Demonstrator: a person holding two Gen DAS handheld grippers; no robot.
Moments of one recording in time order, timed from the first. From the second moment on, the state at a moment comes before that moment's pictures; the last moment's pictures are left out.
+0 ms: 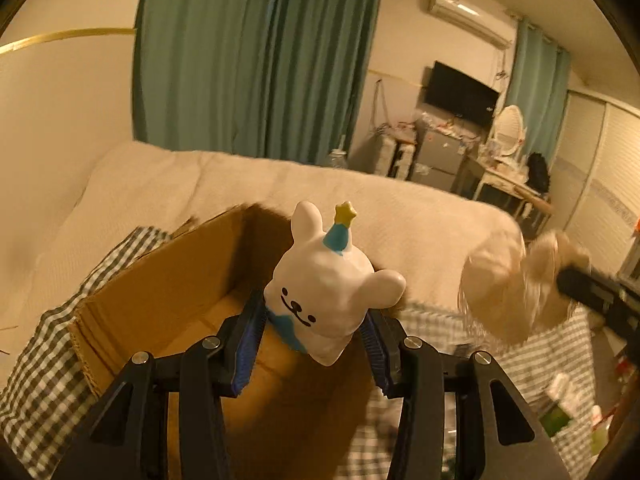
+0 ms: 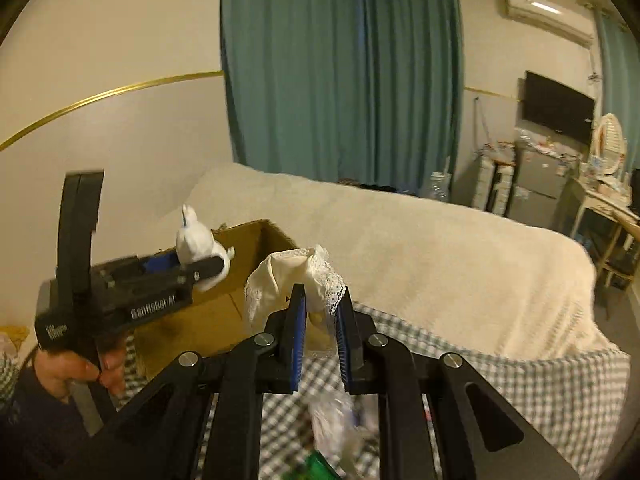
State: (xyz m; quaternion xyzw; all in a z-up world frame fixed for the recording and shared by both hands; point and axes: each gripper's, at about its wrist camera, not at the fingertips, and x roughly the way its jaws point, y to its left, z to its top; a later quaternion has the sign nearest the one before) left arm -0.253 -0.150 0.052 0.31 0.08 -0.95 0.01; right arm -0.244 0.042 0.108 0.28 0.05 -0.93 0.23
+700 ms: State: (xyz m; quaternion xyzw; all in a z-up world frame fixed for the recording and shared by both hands) left arm -0.256 -0.166 0.009 0.35 0.08 -0.93 0.03; right arm -0.326 -0.039 0.022 0.36 0.04 -0.90 0.25
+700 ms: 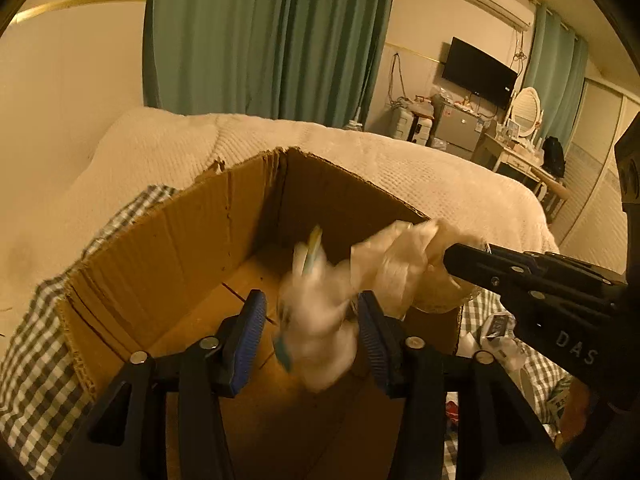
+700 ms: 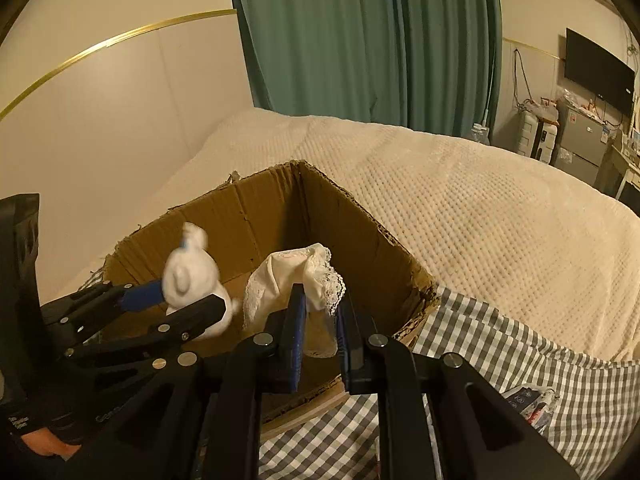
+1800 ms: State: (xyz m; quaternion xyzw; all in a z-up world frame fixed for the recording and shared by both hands) left arm -0.195 -0.111 0.081 0.27 0.06 -0.96 -0.03; right arm -0.158 0.212 0.049 0.36 -0.03 -0.93 0.04
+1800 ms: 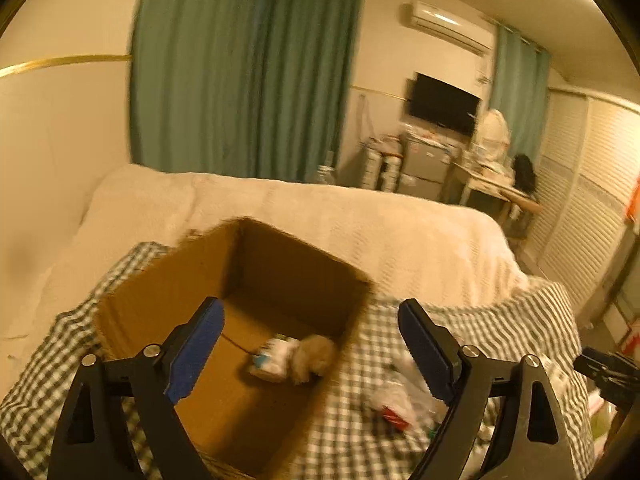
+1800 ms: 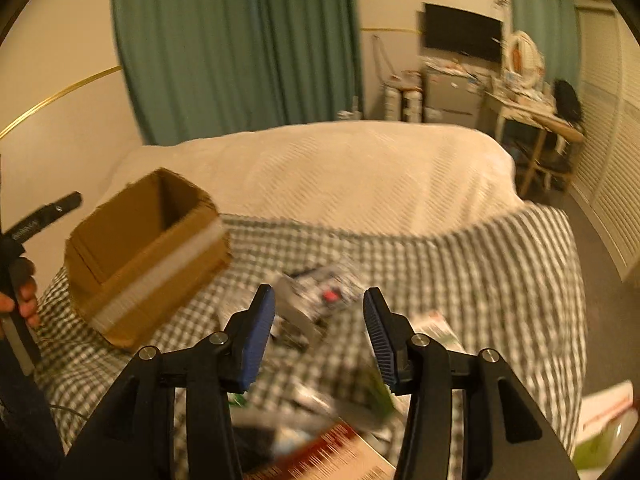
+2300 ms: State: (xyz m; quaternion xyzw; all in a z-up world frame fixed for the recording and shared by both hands) left arm -0.188 0.049 -0.051 0.41 -0.04 -0.90 -0.13; right arm -0.136 0.271 0.010 0.37 -0.07 -0.93 0.00
